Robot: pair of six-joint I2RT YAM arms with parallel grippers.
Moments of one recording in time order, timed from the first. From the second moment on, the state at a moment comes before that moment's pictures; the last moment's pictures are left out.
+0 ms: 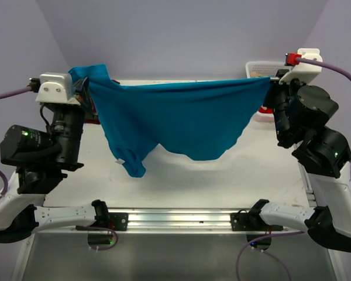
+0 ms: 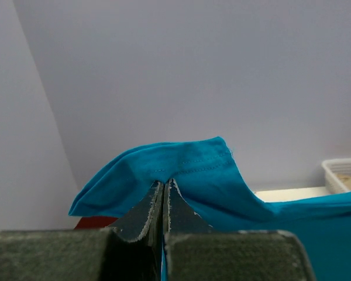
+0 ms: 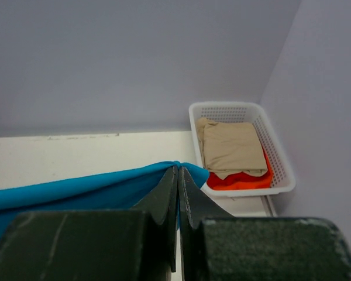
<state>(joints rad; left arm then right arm) -1.16 0.90 1.51 -0.04 -1.07 0.54 0.75 1.12 1.86 -0.74 0.90 -0.04</state>
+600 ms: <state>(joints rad) -0.50 1.45 1.82 -0.16 -0.34 0.30 0.61 1.37 1.92 -0.65 0.74 -0.14</state>
